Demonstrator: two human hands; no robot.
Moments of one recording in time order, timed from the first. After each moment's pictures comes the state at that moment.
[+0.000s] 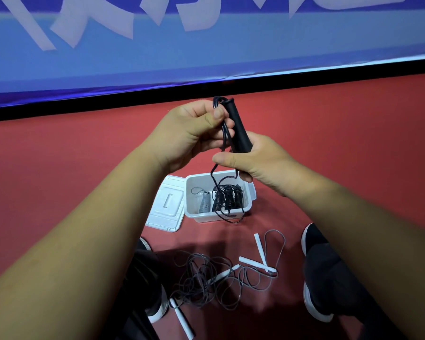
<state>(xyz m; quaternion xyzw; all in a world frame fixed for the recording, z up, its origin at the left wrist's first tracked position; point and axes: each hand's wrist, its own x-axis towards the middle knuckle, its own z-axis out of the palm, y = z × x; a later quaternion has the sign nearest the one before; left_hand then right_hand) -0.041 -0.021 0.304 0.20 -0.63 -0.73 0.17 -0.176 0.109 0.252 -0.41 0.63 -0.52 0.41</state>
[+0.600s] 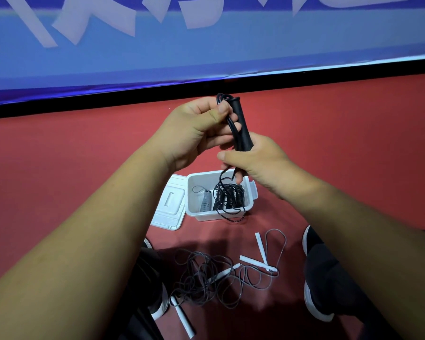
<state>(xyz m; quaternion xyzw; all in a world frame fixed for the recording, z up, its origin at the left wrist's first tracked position) -0.048 -0.020 0.303 0.23 -0.59 -0.75 0.18 -0.165 0.106 0.252 -0.36 0.64 -0.54 0.40</state>
